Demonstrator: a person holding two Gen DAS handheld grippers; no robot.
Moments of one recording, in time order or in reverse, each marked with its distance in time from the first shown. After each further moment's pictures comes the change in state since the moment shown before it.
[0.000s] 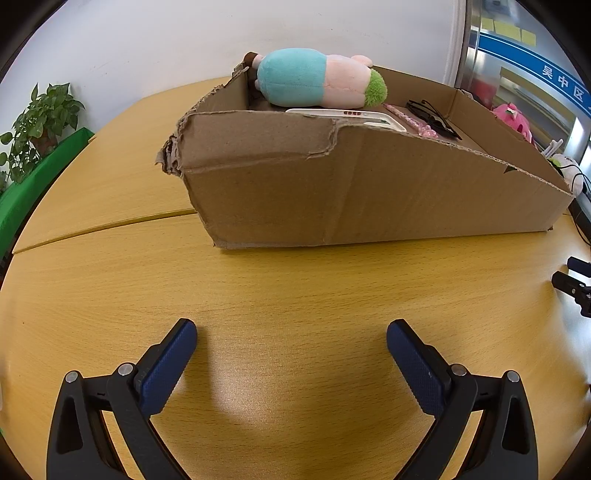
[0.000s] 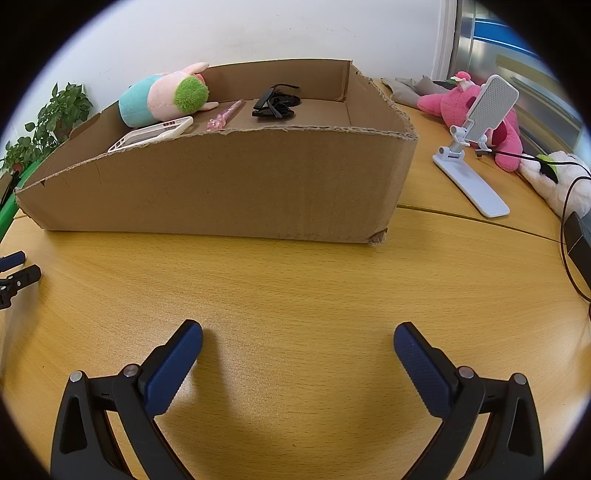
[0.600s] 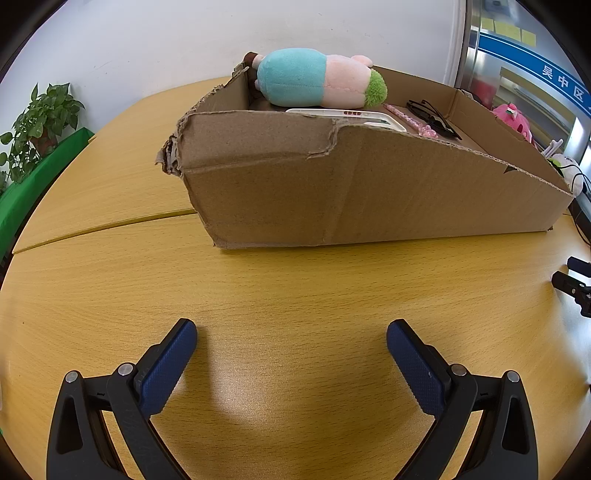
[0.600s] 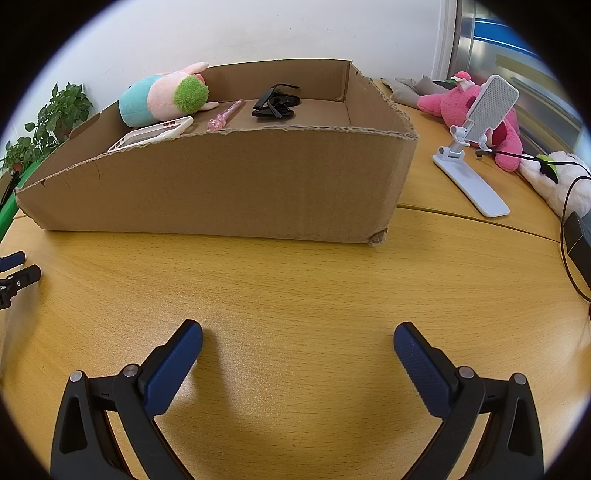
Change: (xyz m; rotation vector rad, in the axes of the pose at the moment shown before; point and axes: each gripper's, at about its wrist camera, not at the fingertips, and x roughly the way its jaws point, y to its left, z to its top) left arm 0.001 0.002 0.001 0.004 -0.001 -0.002; right arm 0.001 0.000 0.000 0.000 0.000 -0.001
